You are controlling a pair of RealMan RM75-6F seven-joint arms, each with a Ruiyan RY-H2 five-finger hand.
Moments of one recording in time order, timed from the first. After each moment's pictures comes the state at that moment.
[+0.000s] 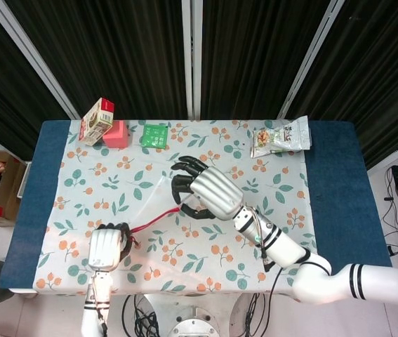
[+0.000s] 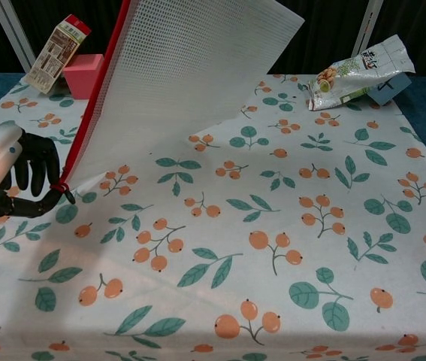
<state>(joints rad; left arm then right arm) -0.19 -1.89 -0.12 -1.51 1.43 1.47 0.66 0.92 -1.34 0.31 -1.82 -1.40 1.02 0.02</state>
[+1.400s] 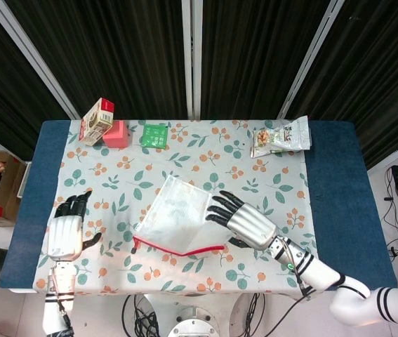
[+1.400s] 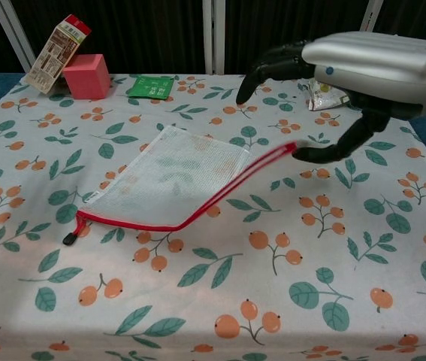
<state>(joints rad) -0.20 -1.56 -0.17 -1.76 1.35 1.50 0.62 0.74 -1.29 -0.01 -1.70 -1.63 1.08 -0.09</state>
